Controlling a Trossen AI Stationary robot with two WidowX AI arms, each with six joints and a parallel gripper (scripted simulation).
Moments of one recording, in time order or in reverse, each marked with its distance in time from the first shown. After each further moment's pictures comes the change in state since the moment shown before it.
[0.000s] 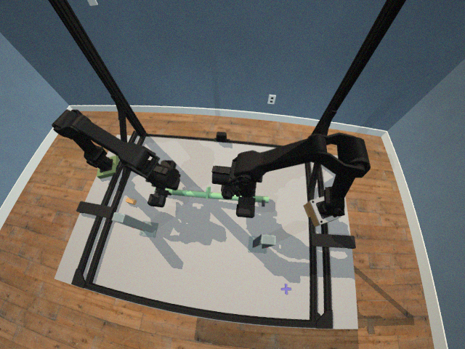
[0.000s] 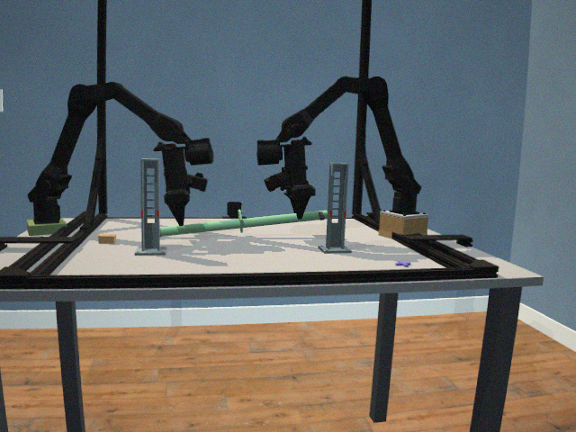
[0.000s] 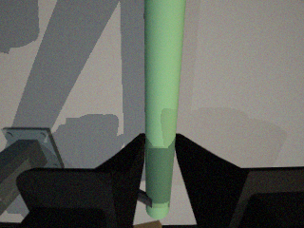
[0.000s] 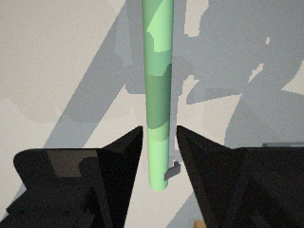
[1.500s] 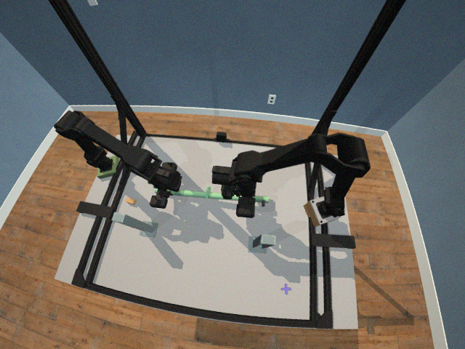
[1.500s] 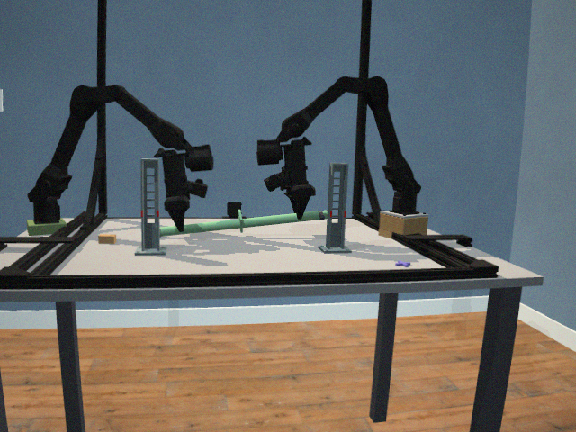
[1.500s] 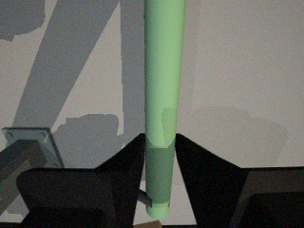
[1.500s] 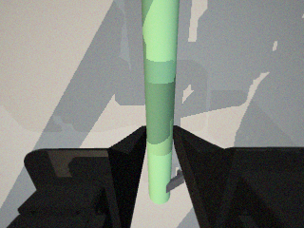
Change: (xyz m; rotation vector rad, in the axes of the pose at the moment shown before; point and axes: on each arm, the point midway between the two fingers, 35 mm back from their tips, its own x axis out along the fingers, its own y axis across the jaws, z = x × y) left arm 0.000 0.000 0.000 0.000 0.000 0.000; right arm 0.017 0.001 -0.002 -0.001 0.007 0.004
